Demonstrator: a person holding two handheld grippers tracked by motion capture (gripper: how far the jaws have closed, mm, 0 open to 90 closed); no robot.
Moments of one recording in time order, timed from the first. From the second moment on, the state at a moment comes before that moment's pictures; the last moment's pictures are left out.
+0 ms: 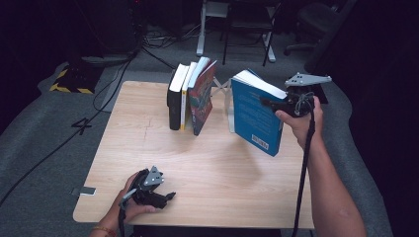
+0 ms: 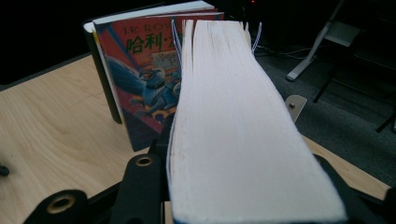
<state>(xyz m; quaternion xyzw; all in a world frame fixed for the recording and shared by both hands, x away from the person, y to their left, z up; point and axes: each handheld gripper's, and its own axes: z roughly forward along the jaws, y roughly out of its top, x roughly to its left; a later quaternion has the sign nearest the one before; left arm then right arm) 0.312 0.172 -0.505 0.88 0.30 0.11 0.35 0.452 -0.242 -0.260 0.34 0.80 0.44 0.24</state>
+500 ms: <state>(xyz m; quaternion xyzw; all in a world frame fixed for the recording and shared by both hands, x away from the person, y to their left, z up) 0.312 0.173 -0.505 0.88 0.30 0.11 0.35 0.496 -0.234 -0.268 0.39 0.77 0.44 0.26</state>
